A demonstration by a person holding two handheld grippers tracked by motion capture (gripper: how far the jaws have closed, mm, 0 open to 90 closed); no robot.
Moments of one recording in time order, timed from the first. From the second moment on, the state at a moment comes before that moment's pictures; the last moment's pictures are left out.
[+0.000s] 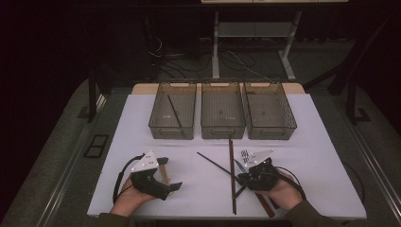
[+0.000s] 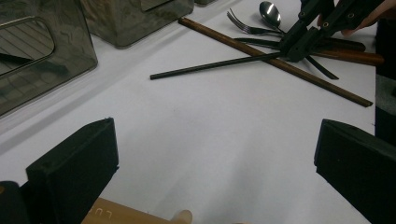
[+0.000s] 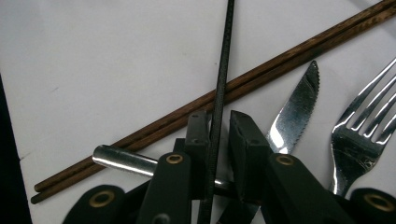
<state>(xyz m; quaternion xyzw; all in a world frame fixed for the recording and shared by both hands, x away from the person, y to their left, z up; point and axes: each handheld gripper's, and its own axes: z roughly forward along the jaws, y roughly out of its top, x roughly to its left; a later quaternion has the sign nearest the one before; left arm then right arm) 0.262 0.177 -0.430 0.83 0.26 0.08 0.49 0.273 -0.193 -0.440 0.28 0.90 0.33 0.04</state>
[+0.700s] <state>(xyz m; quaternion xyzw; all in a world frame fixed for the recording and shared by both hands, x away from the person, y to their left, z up) 0.262 0.177 -0.430 0.83 0.26 0.08 0.49 0.274 -0.194 -0.441 0.29 0.90 0.33 0.04</state>
